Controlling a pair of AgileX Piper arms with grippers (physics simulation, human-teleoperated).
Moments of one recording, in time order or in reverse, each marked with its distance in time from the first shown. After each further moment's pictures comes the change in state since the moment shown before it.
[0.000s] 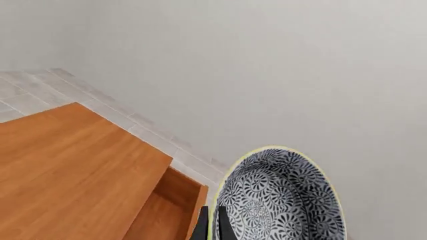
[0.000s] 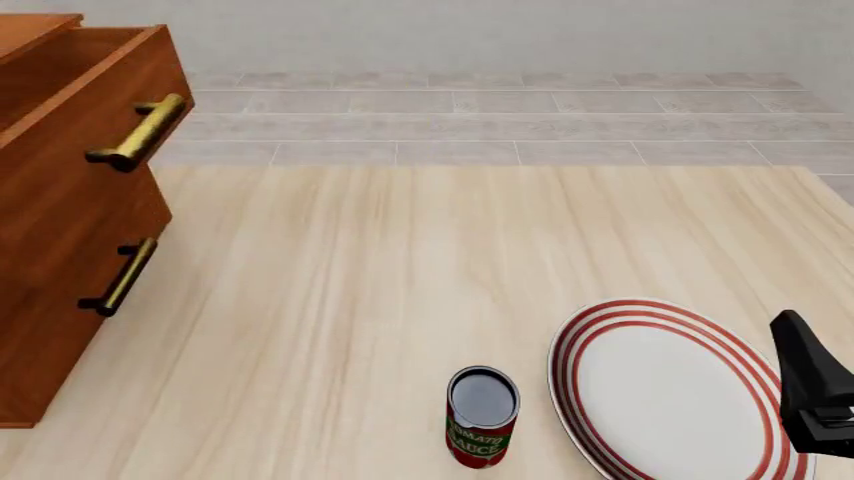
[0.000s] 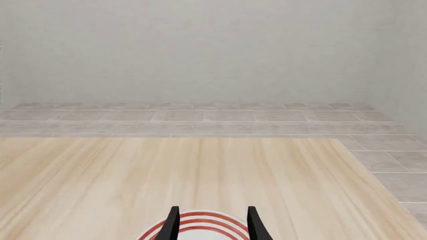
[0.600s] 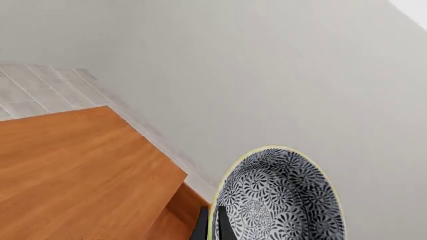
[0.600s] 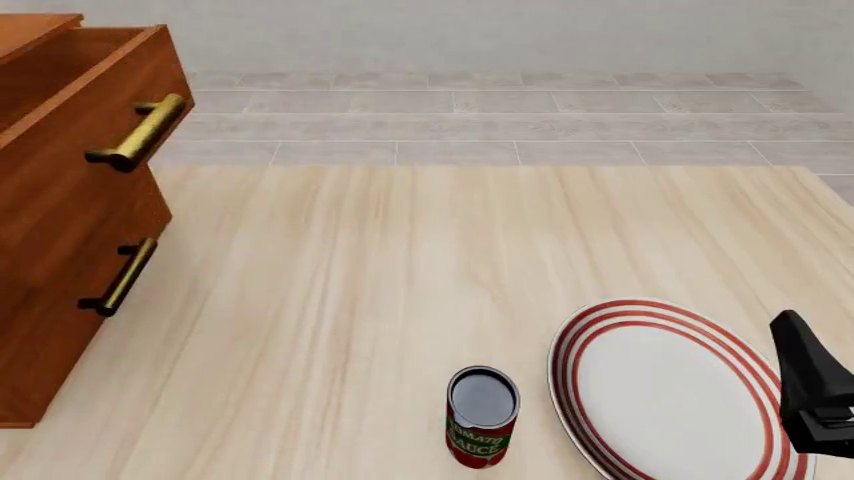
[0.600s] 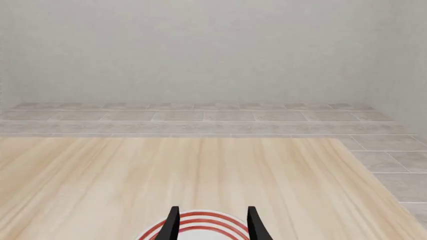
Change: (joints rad) left arm 0.145 0.020 -0.007 -0.028 -0.155; right arm 0.000 0.000 0.000 0.000 0.000
